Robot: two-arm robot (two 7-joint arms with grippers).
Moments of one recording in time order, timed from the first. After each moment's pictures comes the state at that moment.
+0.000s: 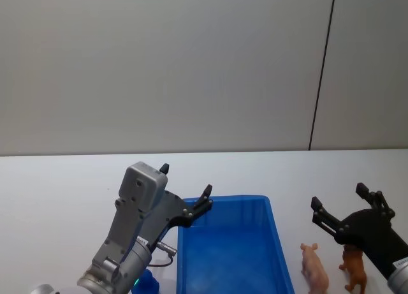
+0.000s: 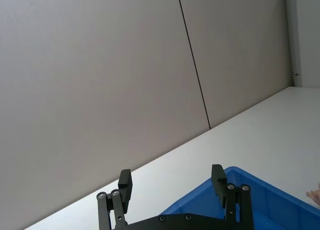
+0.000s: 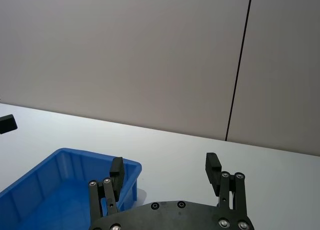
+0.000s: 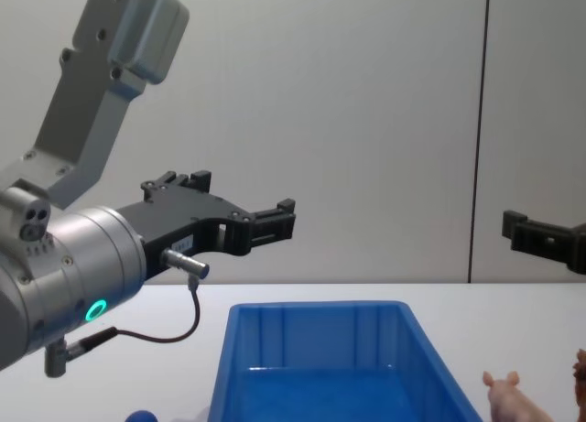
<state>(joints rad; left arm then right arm) -0.24 0.38 0.45 -1.63 -0.20 0.01 -0.01 -0.01 0.34 -0.23 -1.77 0.29 0.03 0.07</state>
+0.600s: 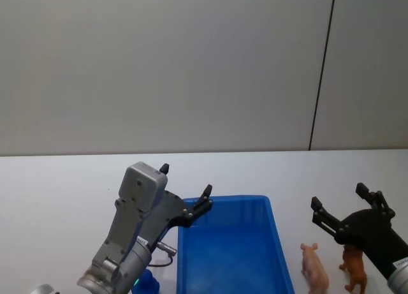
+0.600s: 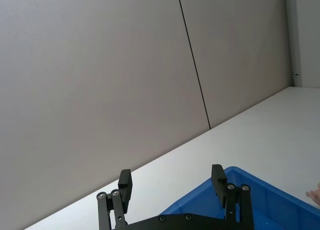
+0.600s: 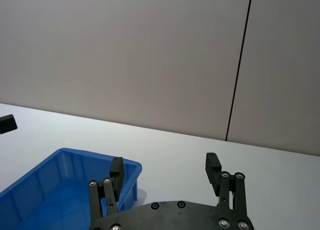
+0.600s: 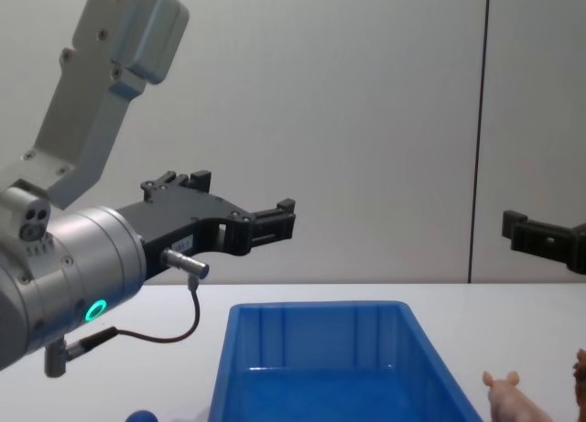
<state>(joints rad) -0.24 0.38 0.45 -1.63 -0.20 0.01 -0.01 -0.01 0.34 -0.23 -1.77 0.29 0.03 0.07</state>
